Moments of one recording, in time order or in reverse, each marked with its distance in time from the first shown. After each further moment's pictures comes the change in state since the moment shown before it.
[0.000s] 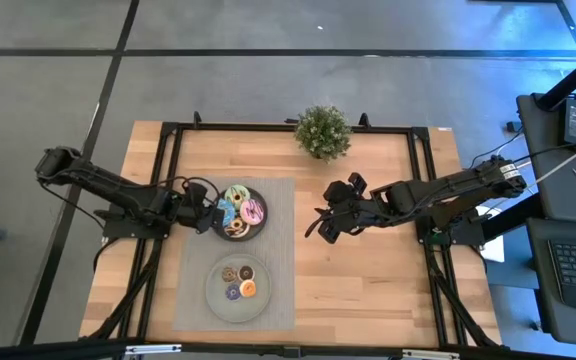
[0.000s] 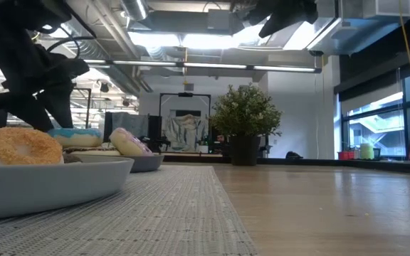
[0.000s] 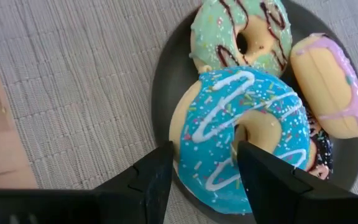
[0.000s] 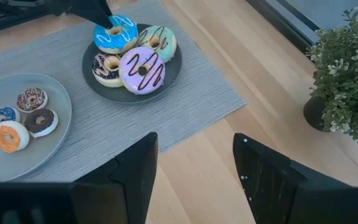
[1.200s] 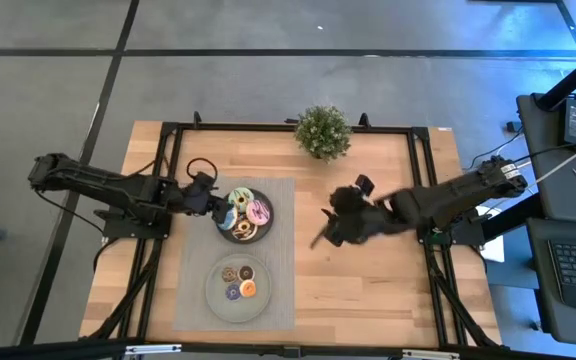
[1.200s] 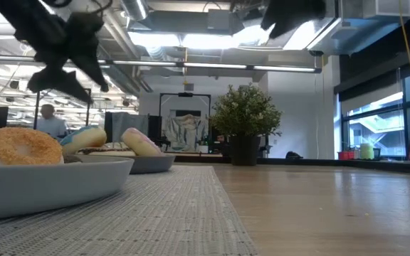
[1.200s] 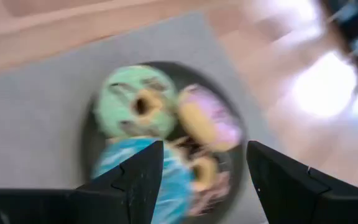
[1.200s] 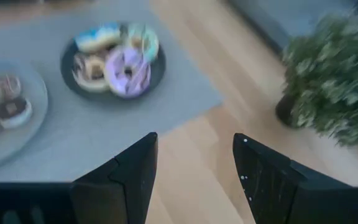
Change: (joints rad) left arm 0.120 -0.118 0.085 0.178 0.071 0.367; right arm 0.057 -0.004 0.000 -0.095 0.090 0.014
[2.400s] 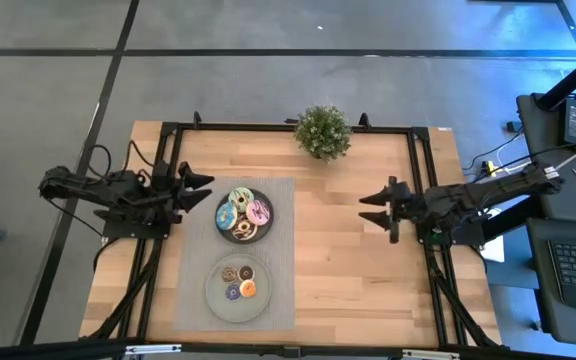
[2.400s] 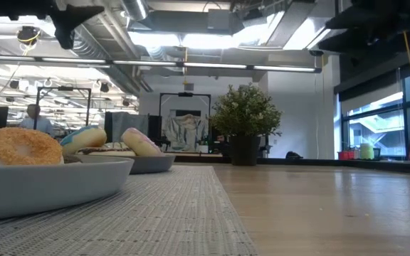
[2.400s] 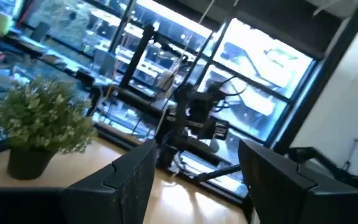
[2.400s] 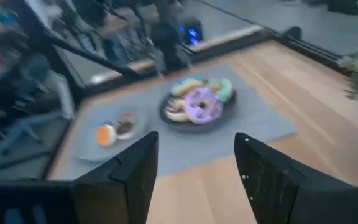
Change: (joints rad) left arm -0.073 -0.597 -0.292 0.748 -0.005 0.717; right arm -0.037 -0.886 -0.931 0.791 -0.265 -0.262
